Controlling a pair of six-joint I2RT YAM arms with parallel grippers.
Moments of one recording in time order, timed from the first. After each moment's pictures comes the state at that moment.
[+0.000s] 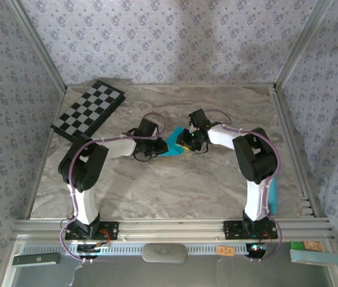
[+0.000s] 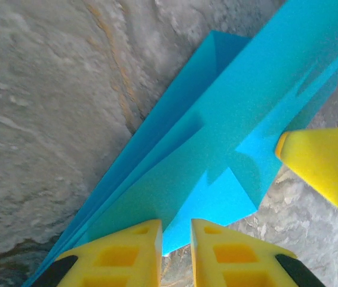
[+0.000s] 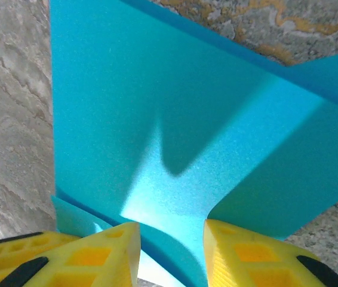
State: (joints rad) left arm -0.59 1.87 1.06 -0.14 0.31 -0.82; right arm 0.46 1.96 1.21 -0.30 -0.37 0.77
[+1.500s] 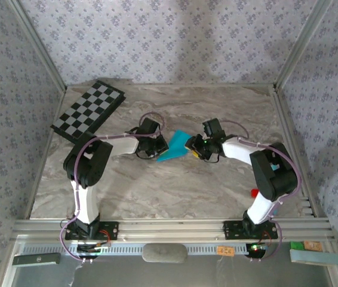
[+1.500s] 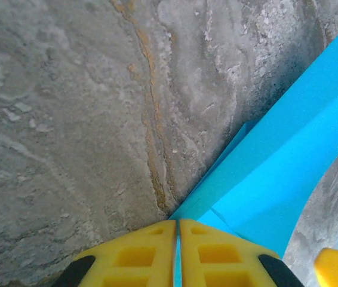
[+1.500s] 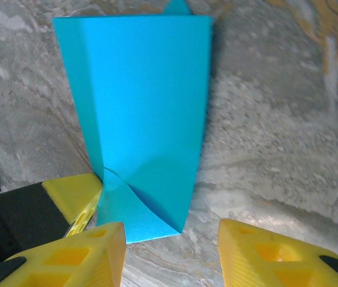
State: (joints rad) left arm -0.59 1.93 1.10 -0.14 0.30 -1.03; right arm 0.42 1.69 0.89 -0.14 -0.37 1.03
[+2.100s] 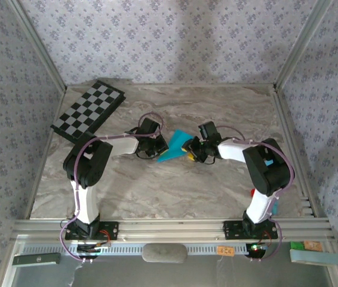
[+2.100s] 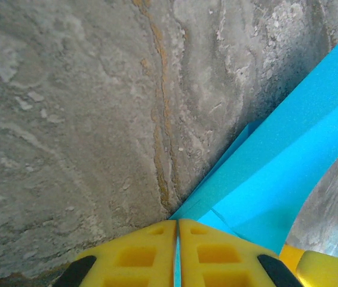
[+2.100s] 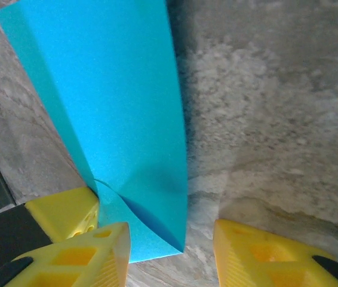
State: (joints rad) left arm -0.59 1.93 1.10 -0.14 0.30 -1.07; right arm 0.45 1.77 0.88 -0.04 -0.39 1.16
